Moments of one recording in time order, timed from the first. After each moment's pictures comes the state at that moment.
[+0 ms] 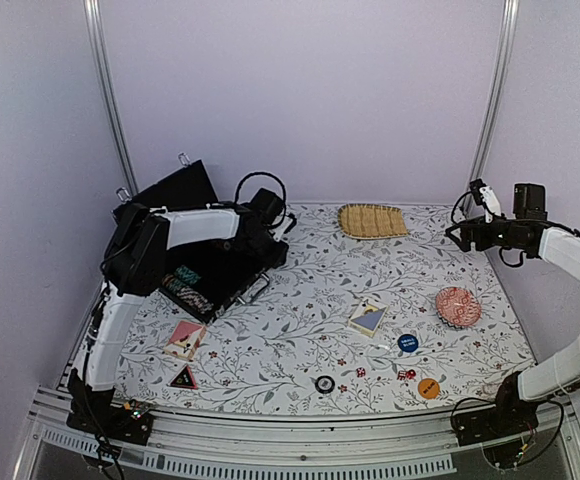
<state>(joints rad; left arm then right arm) -0.61 2.42 1.95 -0.55 -0.02 0.01 -0.13 1.34 0.93 -0.20 -0.51 -0.25</state>
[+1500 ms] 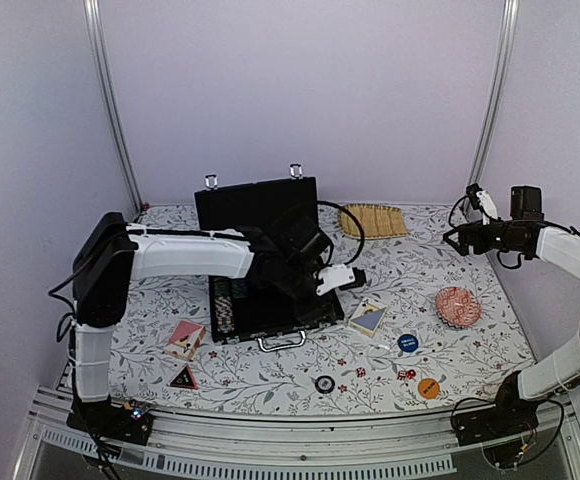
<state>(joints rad) -0.99 2.12 1.62 -0.50 0.19 0.43 -0.13 1.38 0.93 -0.21 -0.54 -0.26</state>
